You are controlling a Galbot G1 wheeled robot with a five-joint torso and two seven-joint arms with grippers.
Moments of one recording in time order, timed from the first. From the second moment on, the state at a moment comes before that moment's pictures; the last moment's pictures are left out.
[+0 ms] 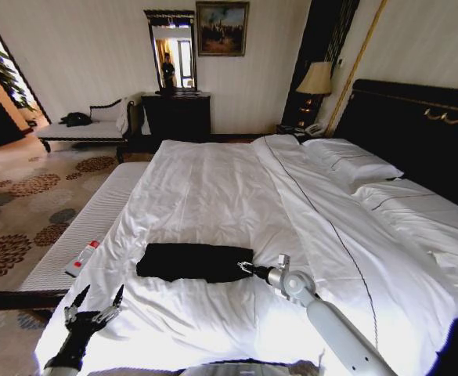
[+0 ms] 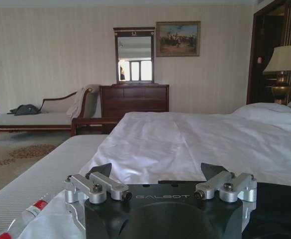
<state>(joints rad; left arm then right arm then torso) 2.25 -1.15 -0.88 -2.25 -0.54 -0.36 -0.03 -1.06 1.03 0.14 1.63 1.27 -0.60 0.11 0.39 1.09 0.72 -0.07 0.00</state>
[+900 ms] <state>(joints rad) 2.25 -1.15 -0.88 -2.25 -0.54 -0.36 -0.03 -1.13 1.00 0.21 1.78 1.26 -0.60 0.14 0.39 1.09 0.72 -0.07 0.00</state>
